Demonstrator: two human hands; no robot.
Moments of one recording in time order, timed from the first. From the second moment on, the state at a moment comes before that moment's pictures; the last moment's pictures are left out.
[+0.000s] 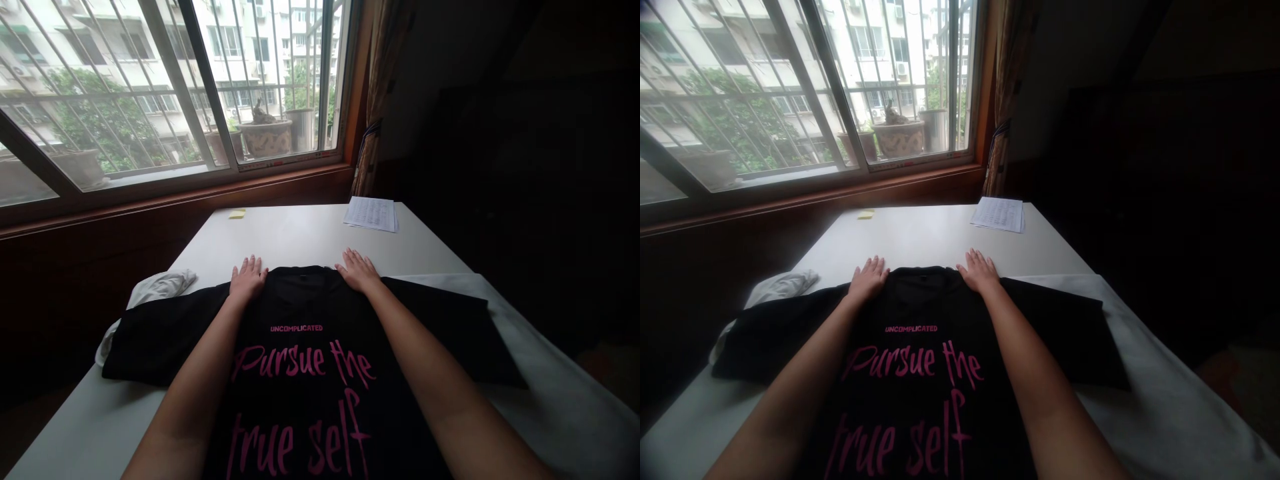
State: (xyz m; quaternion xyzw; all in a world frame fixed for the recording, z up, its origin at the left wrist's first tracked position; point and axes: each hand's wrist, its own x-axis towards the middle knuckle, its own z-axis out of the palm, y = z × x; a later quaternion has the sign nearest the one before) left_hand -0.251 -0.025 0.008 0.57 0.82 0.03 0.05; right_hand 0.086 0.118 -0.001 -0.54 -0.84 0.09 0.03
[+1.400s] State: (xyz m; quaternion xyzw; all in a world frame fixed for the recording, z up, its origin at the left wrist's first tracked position) left_hand -0.222 -0.056 0.028 0.60 0.79 0.12 -0.07; right_hand 0.061 0.006 0.003 -0.47 -0.88 0.09 0.07
